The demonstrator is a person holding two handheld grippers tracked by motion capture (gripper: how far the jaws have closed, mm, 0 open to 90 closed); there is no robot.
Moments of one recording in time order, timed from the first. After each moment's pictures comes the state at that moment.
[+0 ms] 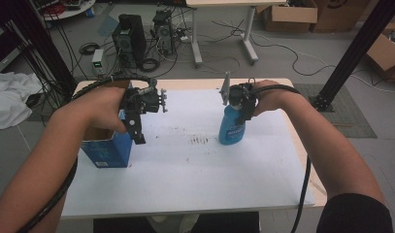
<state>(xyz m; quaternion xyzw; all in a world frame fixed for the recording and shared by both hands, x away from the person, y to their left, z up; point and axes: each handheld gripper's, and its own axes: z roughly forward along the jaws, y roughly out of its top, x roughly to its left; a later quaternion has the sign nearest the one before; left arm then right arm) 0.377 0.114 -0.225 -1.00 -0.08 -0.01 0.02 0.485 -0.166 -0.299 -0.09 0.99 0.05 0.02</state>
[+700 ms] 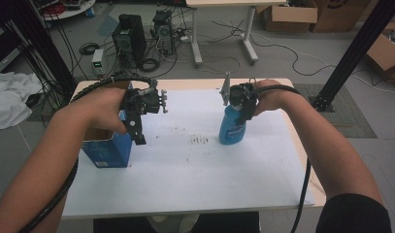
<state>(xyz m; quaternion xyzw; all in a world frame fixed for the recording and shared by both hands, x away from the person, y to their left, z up) 0.376 0.113 -0.226 -1.00 -0.08 -0.01 0.02 0.485 -0.166 -0.298 -0.10 0.99 0.05 0.02</state>
